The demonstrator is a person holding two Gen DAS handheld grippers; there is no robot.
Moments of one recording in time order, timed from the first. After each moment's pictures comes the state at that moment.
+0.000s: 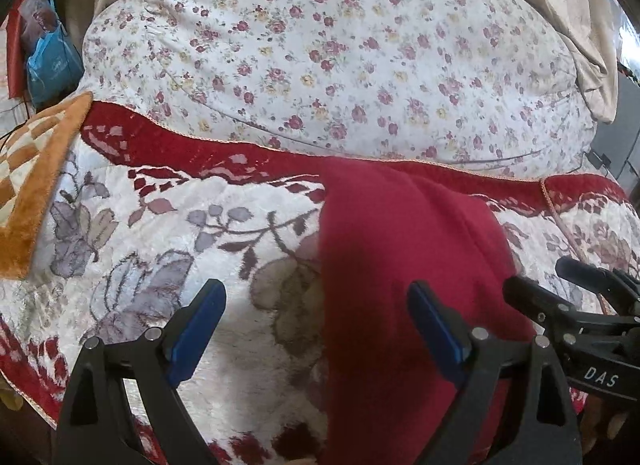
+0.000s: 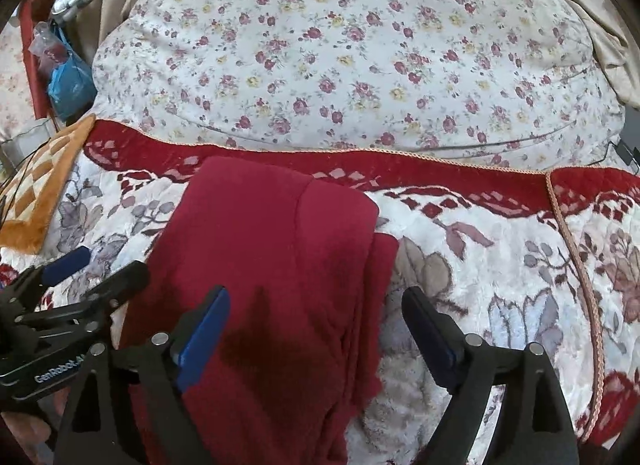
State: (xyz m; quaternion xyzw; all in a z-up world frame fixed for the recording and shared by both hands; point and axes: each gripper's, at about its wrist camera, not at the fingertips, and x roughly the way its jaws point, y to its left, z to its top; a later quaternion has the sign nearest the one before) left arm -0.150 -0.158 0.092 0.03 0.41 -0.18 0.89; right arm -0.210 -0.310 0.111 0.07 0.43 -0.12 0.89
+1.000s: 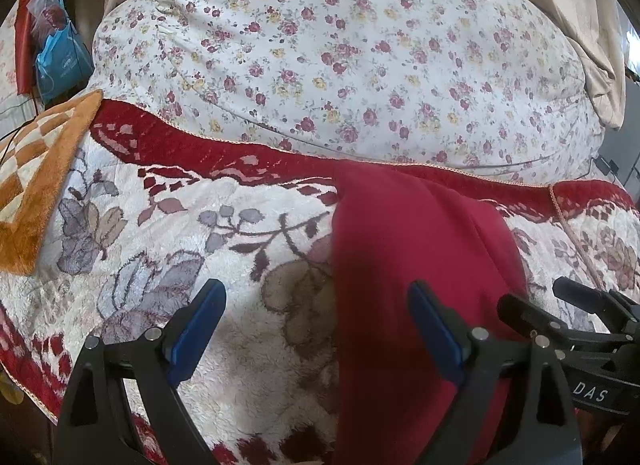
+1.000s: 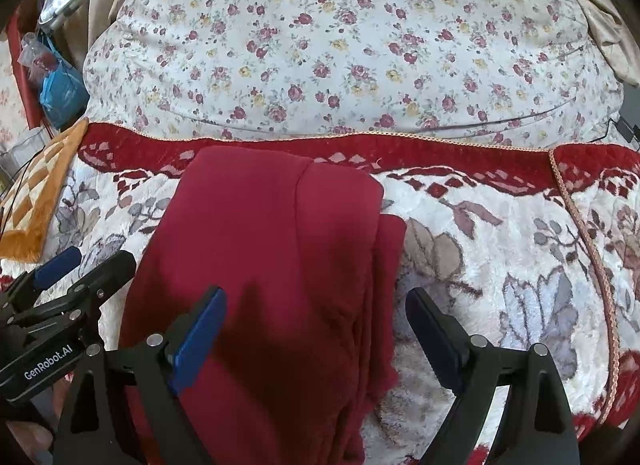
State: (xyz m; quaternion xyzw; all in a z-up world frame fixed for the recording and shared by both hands) left arm -0.148 -0.154 0.093 0.02 0.41 -0.17 0.90; right arm -0.208 -0.304 0.098 0.10 0.44 -0.12 0.89
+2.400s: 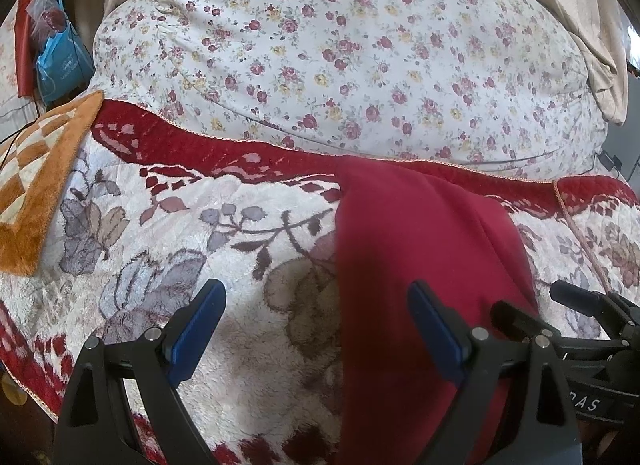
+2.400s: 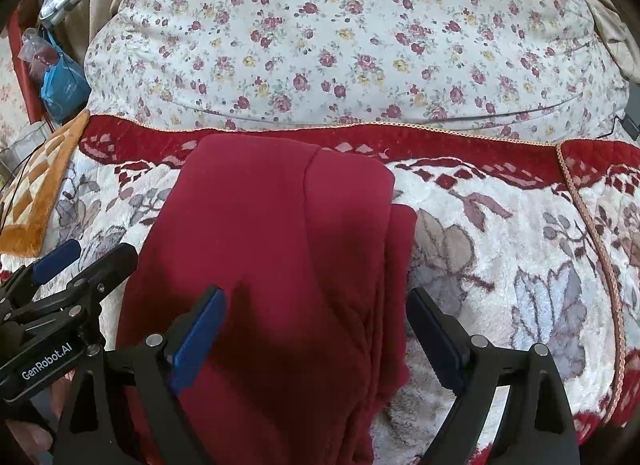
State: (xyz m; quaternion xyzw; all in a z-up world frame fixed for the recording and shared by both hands) left arm -0.146 -0.151 0.090 0.02 0.41 -0.17 0.90; right arm -0.205 -0.304 0.089 0.10 0.45 -0.11 0.88
